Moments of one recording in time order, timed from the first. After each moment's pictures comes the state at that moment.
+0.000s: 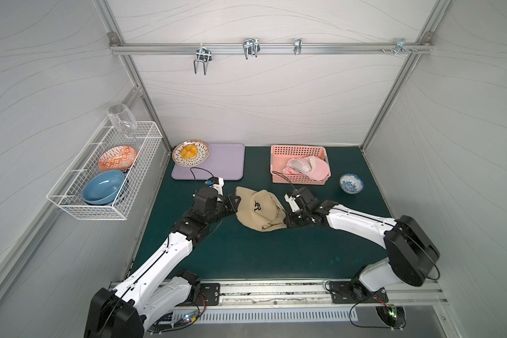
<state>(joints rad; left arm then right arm) -0.38 0.95 0.64 -0.19 0.20 -0.78 0.70 1.42 0.79 -0.30 -0.28 0.48</state>
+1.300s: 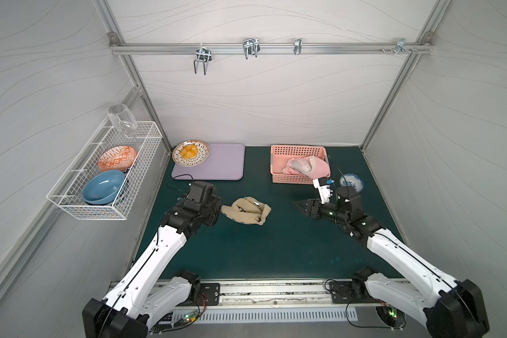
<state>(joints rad) -0.34 1.00 0.93 -0.82 -0.04 -1.49 0.52 0.96 0.62 -0.12 -0.46 0.40</state>
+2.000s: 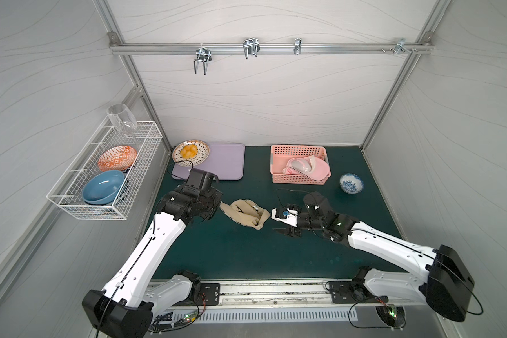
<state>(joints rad) -0.34 1.09 1.15 -1.03 -0.01 -1.33 0.87 1.19 0.73 -0.11 -0.41 -0.63</state>
